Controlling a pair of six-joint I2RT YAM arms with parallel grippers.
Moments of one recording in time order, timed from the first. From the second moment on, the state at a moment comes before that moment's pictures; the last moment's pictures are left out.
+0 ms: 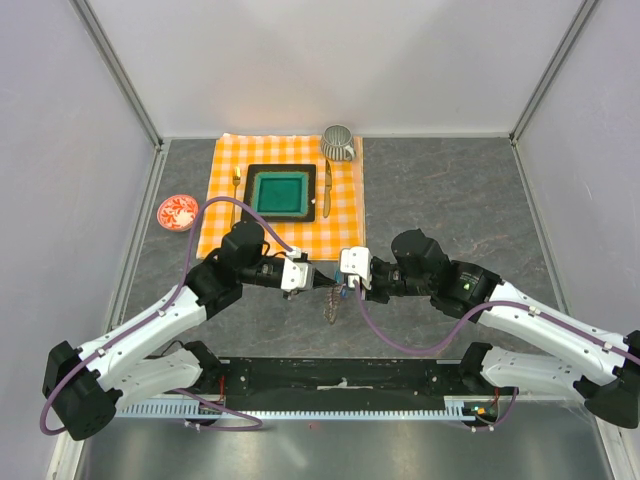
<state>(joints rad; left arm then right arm) -0.75 0.98 0.73 -0.07 0.86 0.58 0.96 1.00 0.91 -0.41 -0.33 -0.44</state>
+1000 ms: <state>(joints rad) -0.75 0.98 0.73 -0.07 0.87 0.58 0.96 0.99 0.91 -0.41 -0.36 -0.44</state>
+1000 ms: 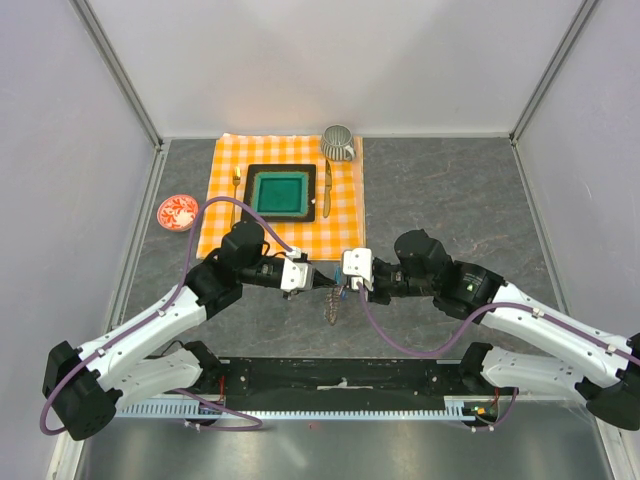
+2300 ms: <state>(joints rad) -0.76 1.01 0.73 -0.07 0.90 0.56 0.96 0.98 0.91 -0.44 -0.39 -0.44</state>
